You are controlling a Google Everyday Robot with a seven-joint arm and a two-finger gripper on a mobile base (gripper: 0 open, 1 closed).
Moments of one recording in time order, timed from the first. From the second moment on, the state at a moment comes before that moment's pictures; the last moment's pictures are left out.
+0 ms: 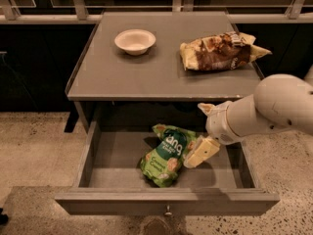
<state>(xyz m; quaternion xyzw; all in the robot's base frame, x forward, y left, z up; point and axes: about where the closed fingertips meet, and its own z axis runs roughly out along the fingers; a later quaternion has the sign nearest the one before) 0.496 -0.122 0.762 -0.56 0.76 0.11 0.32</state>
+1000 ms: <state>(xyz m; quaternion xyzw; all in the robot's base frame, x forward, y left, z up) 0.550 -0.070 0.669 -0.54 0.76 0.16 0.32</state>
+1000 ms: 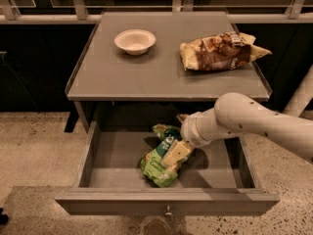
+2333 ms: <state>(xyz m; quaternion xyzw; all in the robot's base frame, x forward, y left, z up) 0.554 -0.056 0.636 -0.54 0.77 0.16 0.29</state>
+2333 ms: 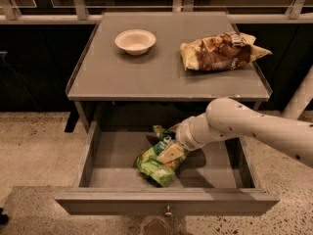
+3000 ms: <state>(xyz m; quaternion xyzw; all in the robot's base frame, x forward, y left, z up) 0.554 -0.056 0.636 -0.54 0.77 0.16 0.29</state>
